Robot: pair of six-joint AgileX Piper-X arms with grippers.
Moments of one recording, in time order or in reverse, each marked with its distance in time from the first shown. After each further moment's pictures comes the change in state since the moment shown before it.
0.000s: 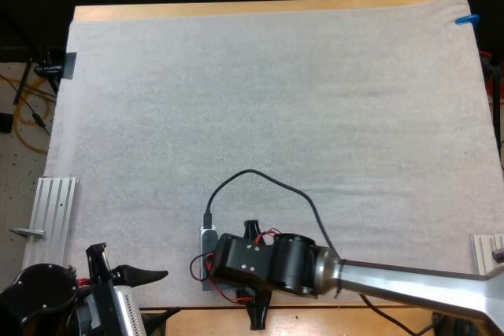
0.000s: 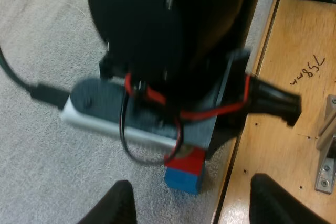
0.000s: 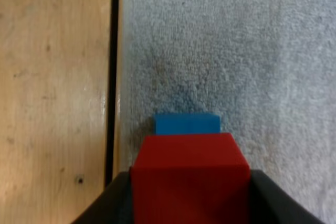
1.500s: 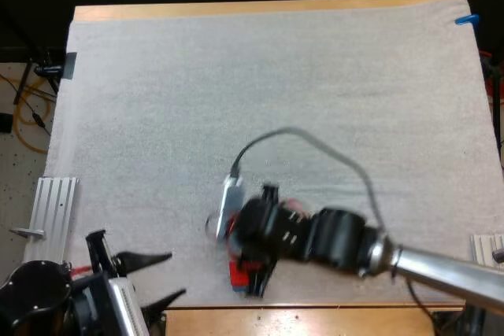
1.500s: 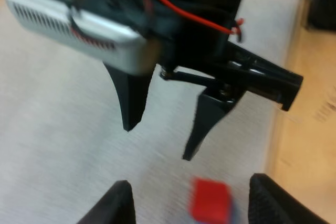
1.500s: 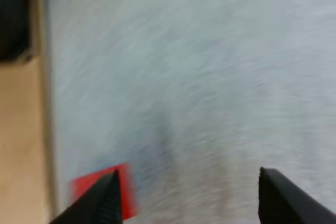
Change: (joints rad) left arm 0.000 0.000 0.000 -0.145 -0.028 -0.004; right arm -0.125 -0.189 -0.017 -0.081 0.022 0.099
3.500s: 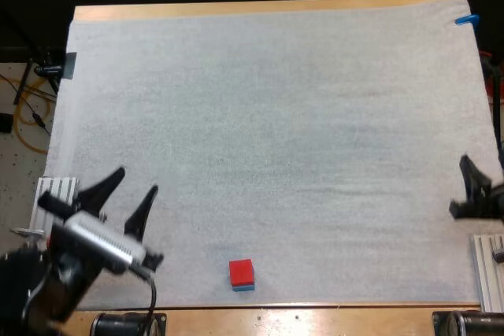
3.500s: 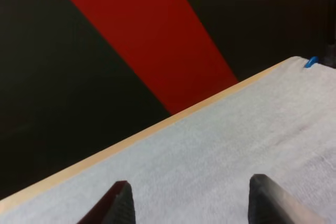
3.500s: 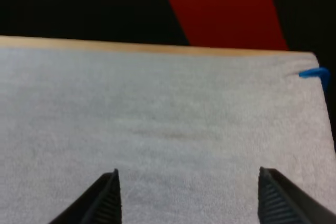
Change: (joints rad) left arm 0.613 -0.097 0.223 -0.538 0.084 -0.155; right arm -1.261 -1.019 0.528 -0.053 -0.259 0.159
